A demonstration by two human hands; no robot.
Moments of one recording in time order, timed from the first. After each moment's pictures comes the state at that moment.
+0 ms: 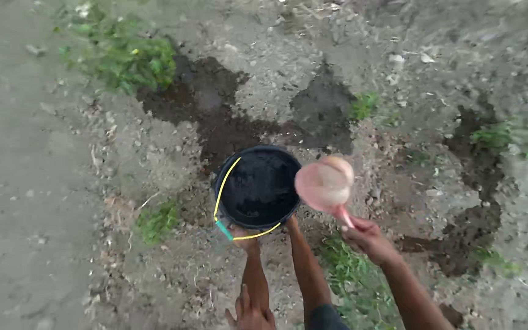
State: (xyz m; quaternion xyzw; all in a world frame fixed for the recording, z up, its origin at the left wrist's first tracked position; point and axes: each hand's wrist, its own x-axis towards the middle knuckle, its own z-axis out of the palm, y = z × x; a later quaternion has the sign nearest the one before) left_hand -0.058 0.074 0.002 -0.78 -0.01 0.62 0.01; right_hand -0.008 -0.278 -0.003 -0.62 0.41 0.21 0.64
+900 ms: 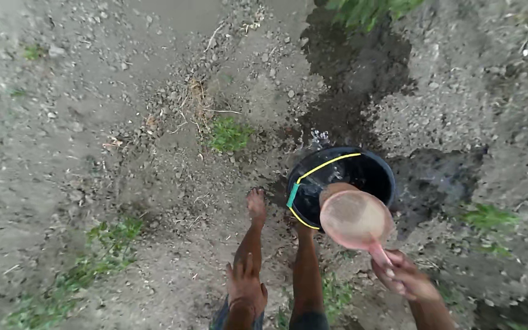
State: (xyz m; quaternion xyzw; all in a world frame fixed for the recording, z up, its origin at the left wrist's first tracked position) left_hand -0.093 0.088 -0.003 -0.70 -0.15 0.69 -0.12; right_hand 0.086 -0.266 -0.037 -0.41 0.11 0.53 0.73
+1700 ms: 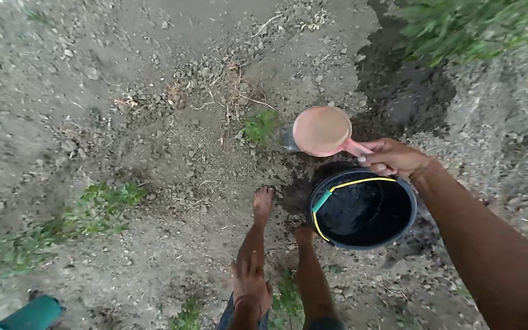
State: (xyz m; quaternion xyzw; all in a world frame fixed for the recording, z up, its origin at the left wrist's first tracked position) left_hand -0.111 0.103 -0.002 -0.67 -0.24 0.66 -0.23; right_hand 0.354 0.000 -0.076 -0.60 -0.03 0.71 0.37
